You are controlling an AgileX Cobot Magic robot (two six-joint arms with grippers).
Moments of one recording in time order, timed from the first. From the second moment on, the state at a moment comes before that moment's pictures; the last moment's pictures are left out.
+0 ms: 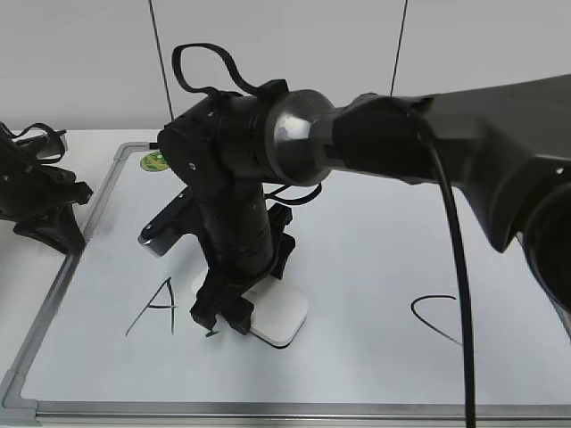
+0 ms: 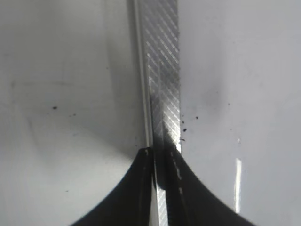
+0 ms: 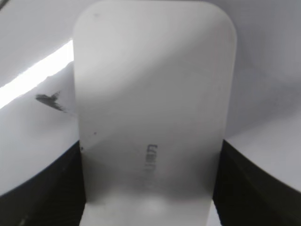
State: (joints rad) left arm 0.05 2.16 -1.47 -0.38 0.95 0.31; right arm 0.82 2.29 -1.85 -0.13 1.21 -0.16
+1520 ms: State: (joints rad) left arm 0.06 2.16 -1.47 -0.37 0.96 0.31; right arm 0.83 2.21 -1.71 -0.11 1.14 -0.15
